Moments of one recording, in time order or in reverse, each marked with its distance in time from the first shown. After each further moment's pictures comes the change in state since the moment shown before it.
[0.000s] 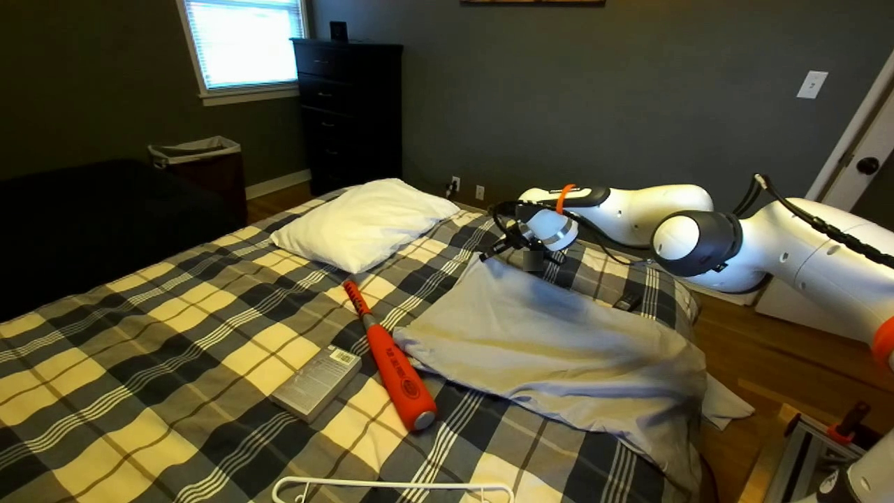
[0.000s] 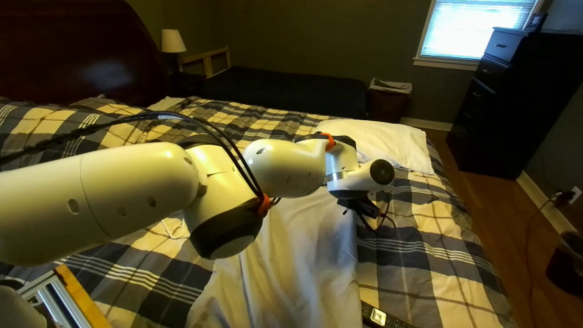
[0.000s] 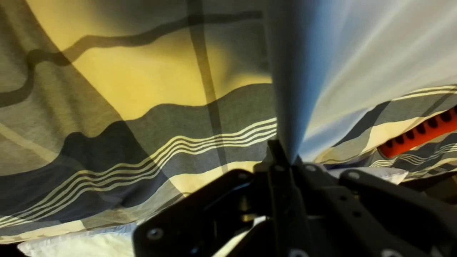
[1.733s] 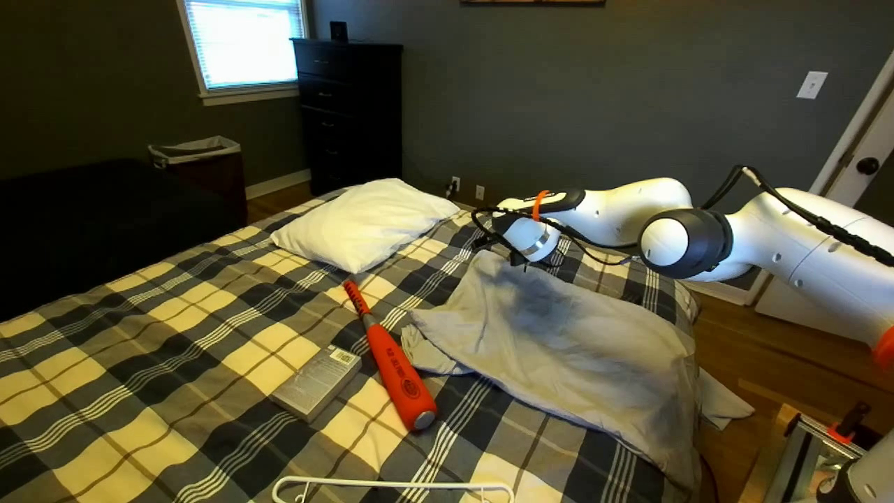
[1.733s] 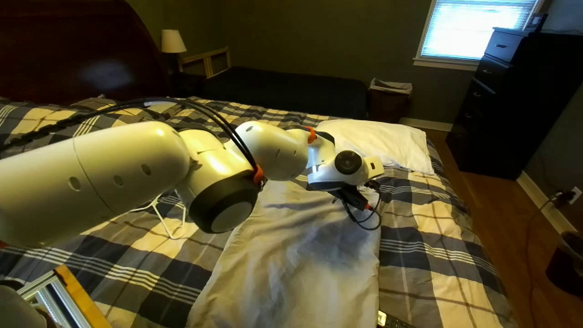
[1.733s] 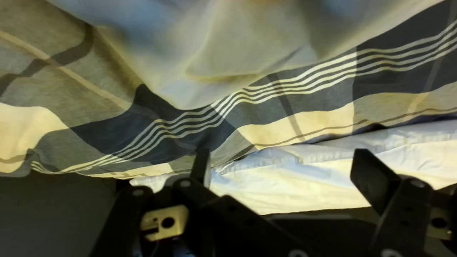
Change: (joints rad) arm 0.140 -0.070 -0.145 -0.134 0.162 0.458 0.154
